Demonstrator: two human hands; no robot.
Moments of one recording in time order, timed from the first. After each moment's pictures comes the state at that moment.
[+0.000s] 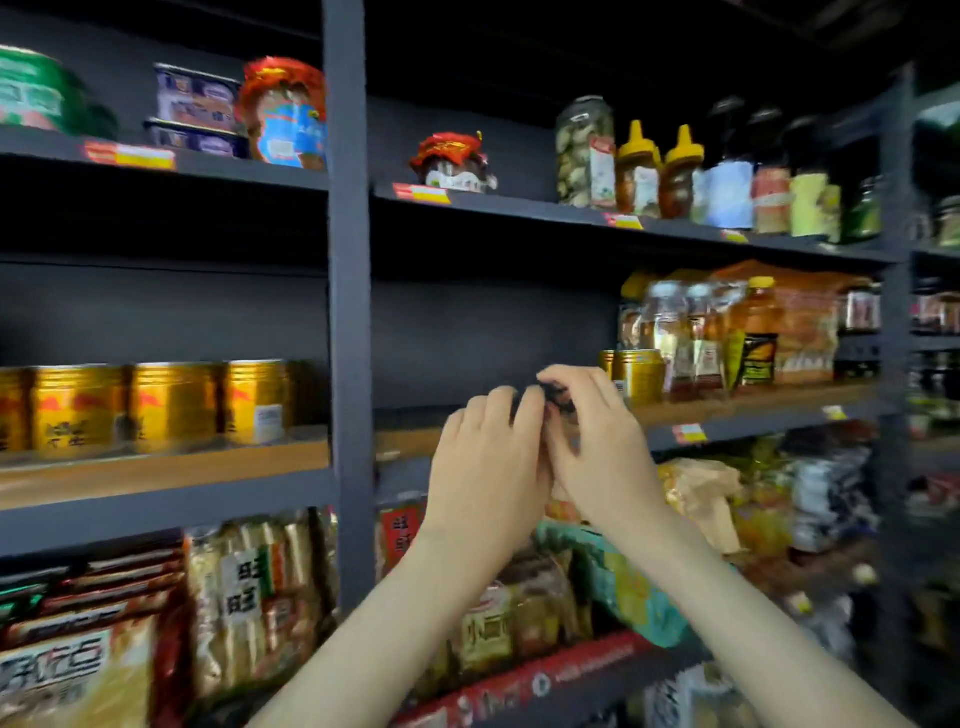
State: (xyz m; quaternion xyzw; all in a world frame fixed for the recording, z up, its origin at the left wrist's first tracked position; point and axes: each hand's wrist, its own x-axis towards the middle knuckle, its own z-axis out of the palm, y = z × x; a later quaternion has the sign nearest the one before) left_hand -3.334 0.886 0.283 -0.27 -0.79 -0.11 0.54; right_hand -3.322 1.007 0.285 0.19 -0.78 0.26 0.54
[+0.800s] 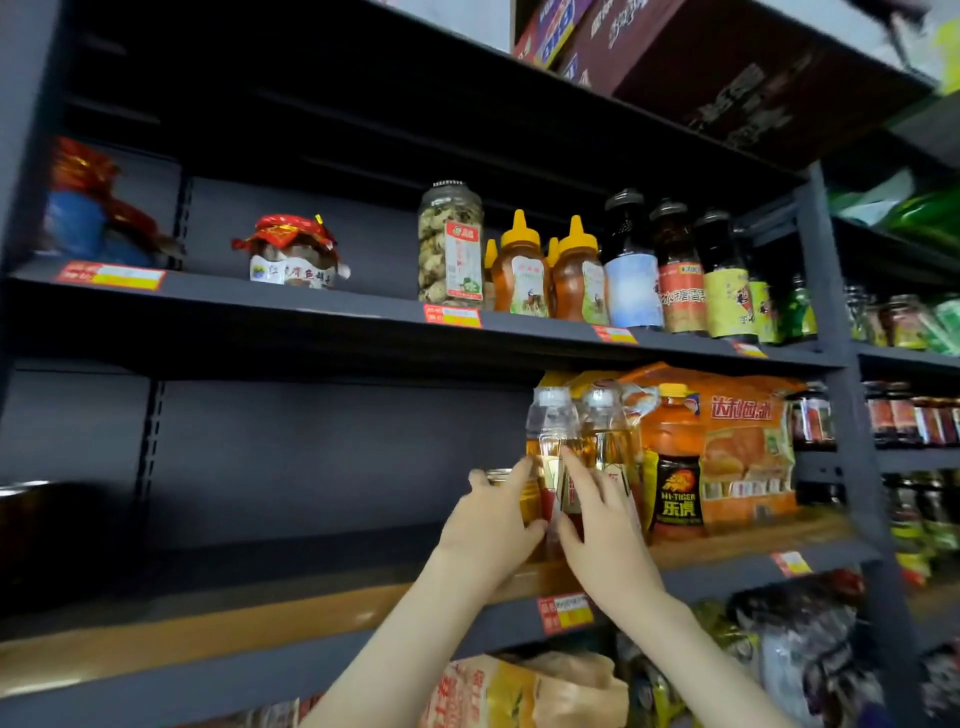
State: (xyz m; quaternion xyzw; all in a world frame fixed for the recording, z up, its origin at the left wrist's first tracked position) left_hand -3.484 1.109 0.347 -0.23 -0.91 -0.18 0.28; right_hand -3.467 1.241 0.313 0.08 -0.84 0.25 0.48
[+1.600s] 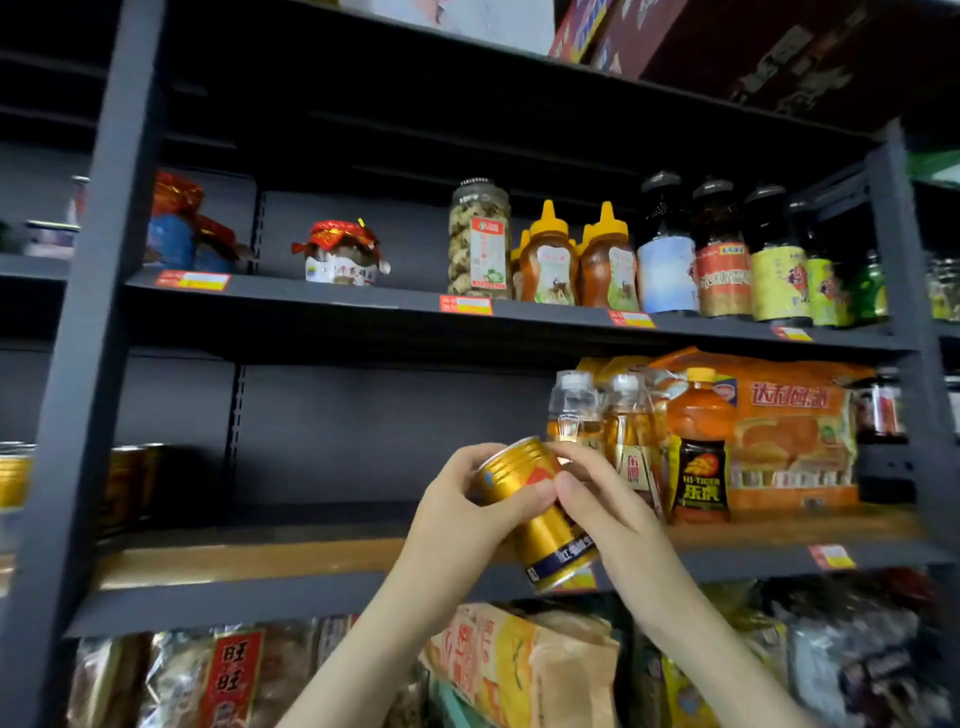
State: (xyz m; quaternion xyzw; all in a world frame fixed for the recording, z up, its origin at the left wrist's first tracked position) left_hand -3.383 1.079 0.324 -0.28 -0.66 -0.67 0.20; right_hand -3.373 1.230 0.318 0.33 -0.70 0.58 0.27
